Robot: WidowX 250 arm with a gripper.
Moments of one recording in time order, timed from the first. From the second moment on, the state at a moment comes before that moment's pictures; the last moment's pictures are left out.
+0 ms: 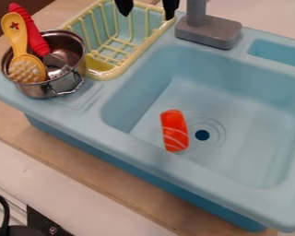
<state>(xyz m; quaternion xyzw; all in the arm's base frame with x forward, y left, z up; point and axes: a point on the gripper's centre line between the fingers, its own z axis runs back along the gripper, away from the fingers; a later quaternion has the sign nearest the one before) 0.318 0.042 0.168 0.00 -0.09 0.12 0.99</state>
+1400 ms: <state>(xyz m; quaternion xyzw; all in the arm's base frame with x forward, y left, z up) 0.212 0.110 0.174 0.05 -0.09 0.28 0.95</state>
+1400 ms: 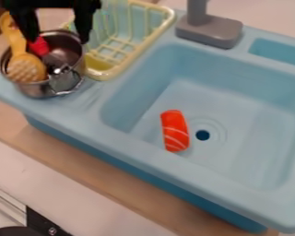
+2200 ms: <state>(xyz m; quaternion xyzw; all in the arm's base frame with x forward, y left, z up) 0.204 0.147 0.168 0.03 -0.16 0.30 0.94</state>
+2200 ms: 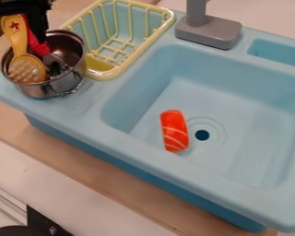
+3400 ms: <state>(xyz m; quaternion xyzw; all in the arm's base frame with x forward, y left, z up) 0.203 0.146 0.153 0.04 -0.19 0.31 0.93</state>
